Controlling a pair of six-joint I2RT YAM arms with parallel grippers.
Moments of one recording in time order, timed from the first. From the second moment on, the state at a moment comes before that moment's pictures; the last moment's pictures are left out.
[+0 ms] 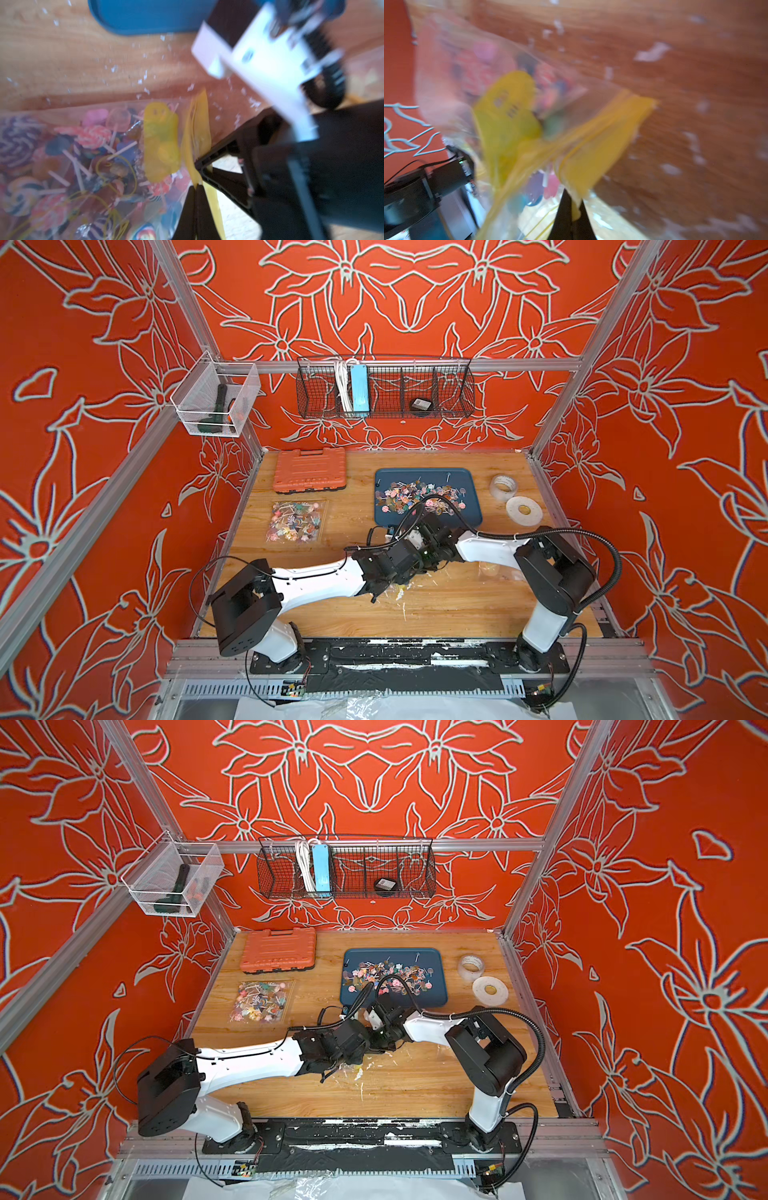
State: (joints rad) left arm -0.98 1.49 0.90 -0.40 -0.34 -0.80; right arm 0.71 1.77 0.92 -0.28 -0.48 0.66
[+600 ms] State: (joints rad) left arm -0.98 1.40 0.99 -0.54 -0.37 -0.77; right arm 0.71 1.75 0.92 -0.31 -0.41 0.66
